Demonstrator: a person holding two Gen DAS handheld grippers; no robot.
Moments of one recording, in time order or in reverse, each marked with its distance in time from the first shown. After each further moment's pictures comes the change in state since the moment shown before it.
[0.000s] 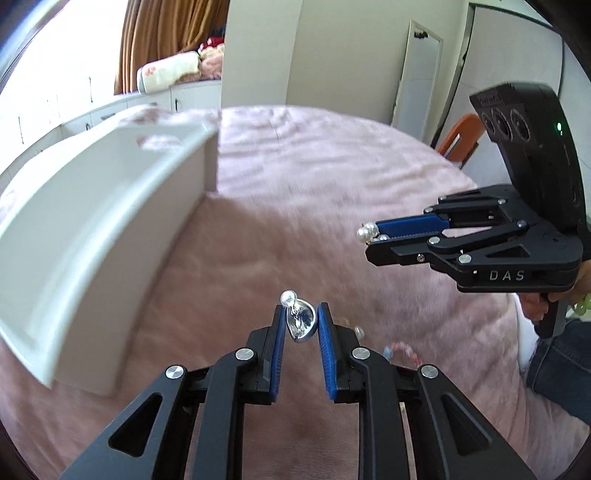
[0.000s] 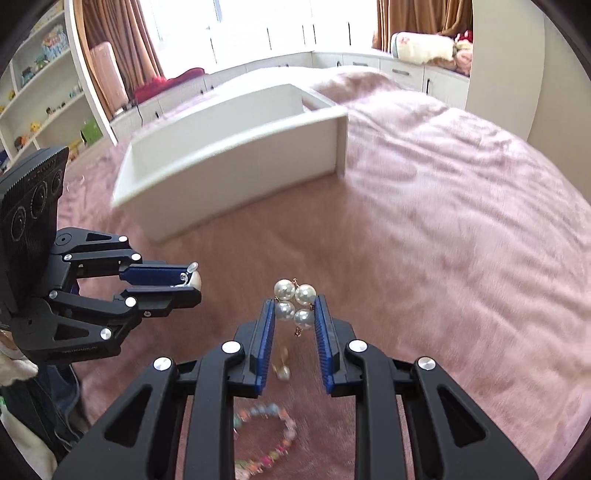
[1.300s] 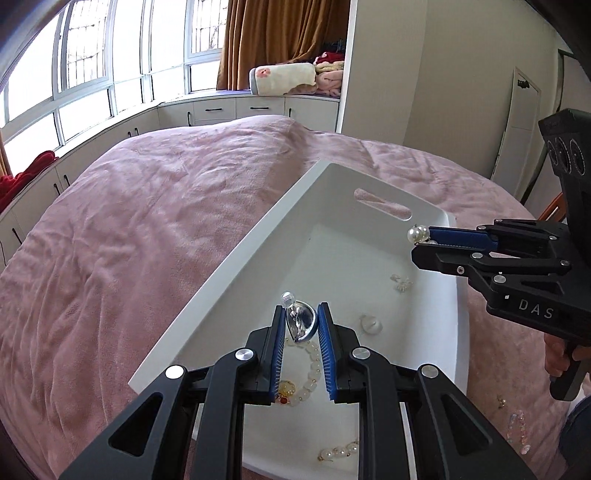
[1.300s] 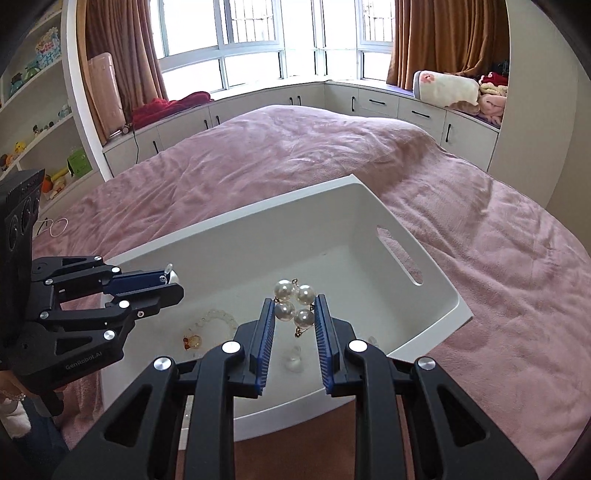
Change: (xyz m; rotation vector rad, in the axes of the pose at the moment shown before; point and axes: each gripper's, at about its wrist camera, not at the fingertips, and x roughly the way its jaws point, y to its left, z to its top) left arm -0.033 0.199 0.054 -0.210 -0.036 0.297; right arm 0.123 0.077 0.171 -0.045 -0.074 -0.042
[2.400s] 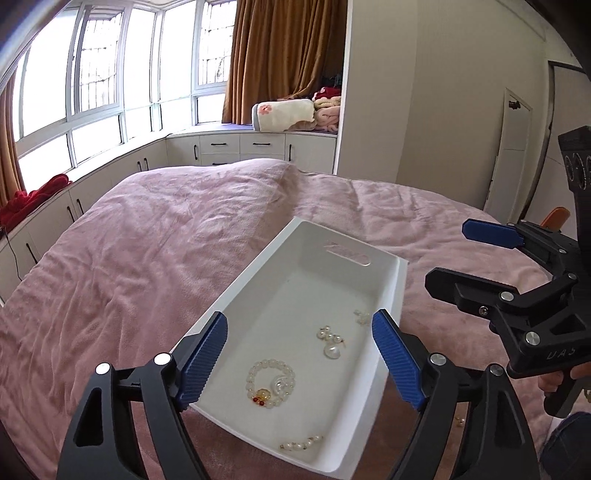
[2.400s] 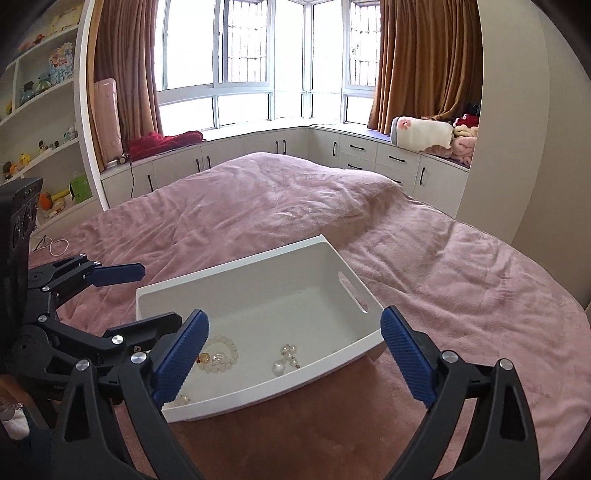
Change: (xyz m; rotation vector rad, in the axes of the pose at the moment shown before) left arm -0.090 -0.052 0.016 0.004 -0.147 0.015; right arm -0.122 0.001 -0.006 -0.007 -0.180 -0.069
